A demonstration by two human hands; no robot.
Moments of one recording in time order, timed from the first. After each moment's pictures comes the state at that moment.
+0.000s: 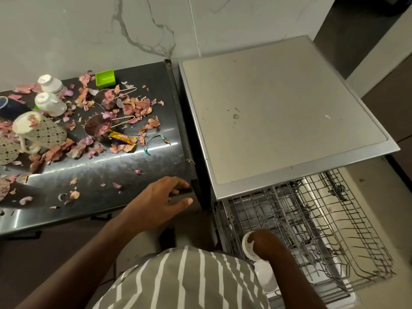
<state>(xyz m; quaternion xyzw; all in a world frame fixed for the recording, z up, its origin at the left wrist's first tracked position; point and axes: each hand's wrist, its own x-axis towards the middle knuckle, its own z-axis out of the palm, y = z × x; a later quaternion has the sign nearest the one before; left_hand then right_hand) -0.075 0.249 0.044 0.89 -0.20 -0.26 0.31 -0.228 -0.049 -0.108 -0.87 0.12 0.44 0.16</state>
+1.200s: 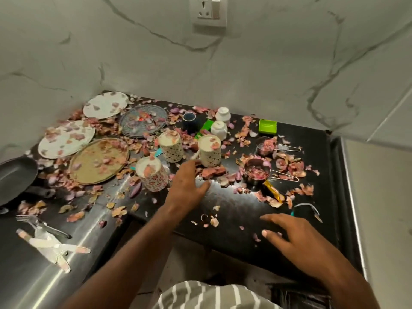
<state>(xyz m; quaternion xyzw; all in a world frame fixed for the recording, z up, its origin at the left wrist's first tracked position) 0.029 0.538 0.058 0.93 0.11 0.06 0.36 0.005 0.228 0.089 -0.91 -0.17 0.23 0.31</state>
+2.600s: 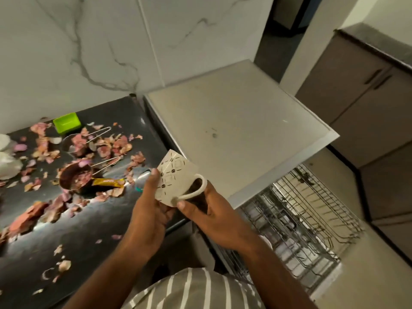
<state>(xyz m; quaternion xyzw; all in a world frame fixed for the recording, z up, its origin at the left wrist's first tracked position) -0.028 0.262 0.099 0.55 0.05 -0.32 0.77 -0.112 0.120 0.100 -0.74 0.13 0.03 0.66</state>
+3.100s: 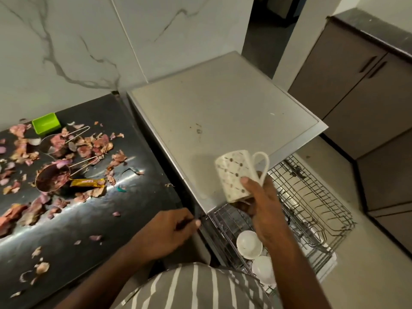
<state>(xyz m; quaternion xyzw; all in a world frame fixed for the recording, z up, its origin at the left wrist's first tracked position) -0.055 0.228 0.050 0.80 -0.34 -0.39 0.31 -0.181 0.014 0.075 -0.48 0.36 -0.17 0.78</state>
